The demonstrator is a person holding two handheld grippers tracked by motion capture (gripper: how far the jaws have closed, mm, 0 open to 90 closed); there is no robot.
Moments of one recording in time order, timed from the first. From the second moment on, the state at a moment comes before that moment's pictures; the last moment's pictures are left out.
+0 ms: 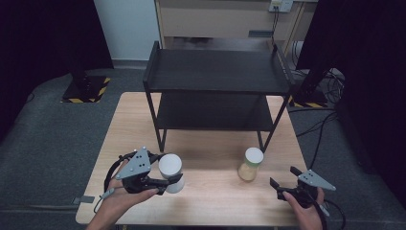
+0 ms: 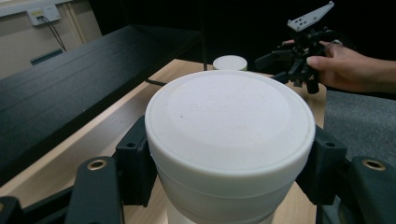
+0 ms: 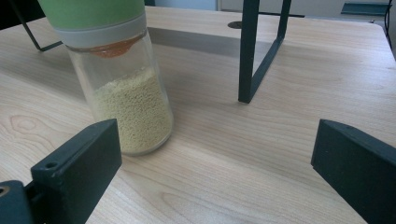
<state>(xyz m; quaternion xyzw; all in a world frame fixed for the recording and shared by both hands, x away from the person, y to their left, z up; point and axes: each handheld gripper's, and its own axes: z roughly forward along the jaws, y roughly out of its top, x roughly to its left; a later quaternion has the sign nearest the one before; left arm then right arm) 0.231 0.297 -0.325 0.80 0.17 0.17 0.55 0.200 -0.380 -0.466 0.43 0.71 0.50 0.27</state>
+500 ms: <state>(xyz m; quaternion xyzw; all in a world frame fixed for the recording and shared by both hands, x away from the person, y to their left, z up) 0.246 0.290 -0.295 0.80 0.15 0.16 0.56 0.200 -0.380 -0.466 0.43 0.71 0.50 0.27</state>
